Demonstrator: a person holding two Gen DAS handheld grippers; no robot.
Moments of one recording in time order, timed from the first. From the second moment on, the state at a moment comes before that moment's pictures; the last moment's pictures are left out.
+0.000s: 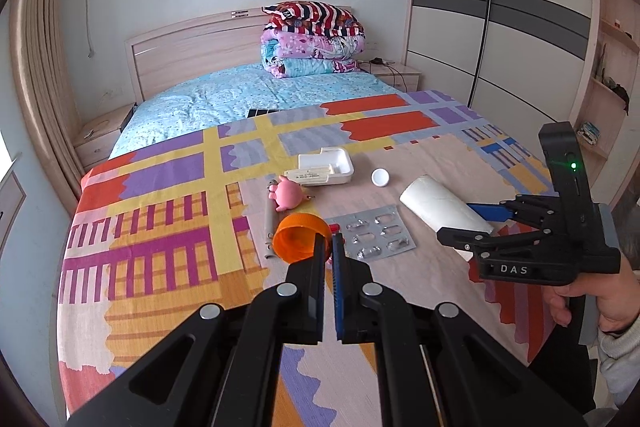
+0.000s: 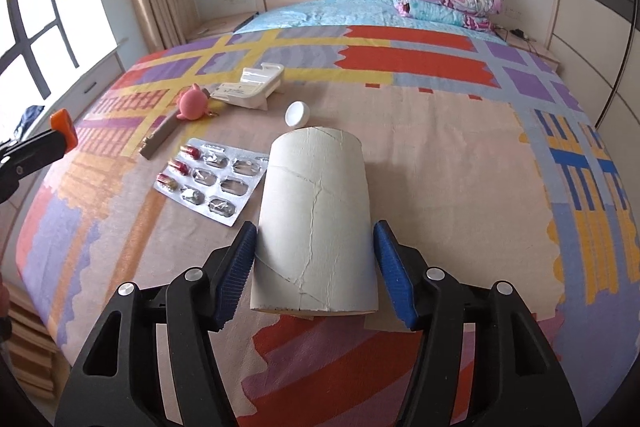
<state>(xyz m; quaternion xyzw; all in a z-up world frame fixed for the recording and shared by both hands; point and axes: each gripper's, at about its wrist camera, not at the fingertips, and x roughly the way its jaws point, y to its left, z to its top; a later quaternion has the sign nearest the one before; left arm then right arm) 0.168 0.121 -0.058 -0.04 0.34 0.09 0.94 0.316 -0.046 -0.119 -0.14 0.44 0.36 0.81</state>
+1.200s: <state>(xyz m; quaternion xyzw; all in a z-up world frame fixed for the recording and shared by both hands) 0.068 -0.008 -0.103 -0.05 0.38 -0.01 0.93 0.158 -0.165 -0.093 -0.16 0.41 0.47 0.77</state>
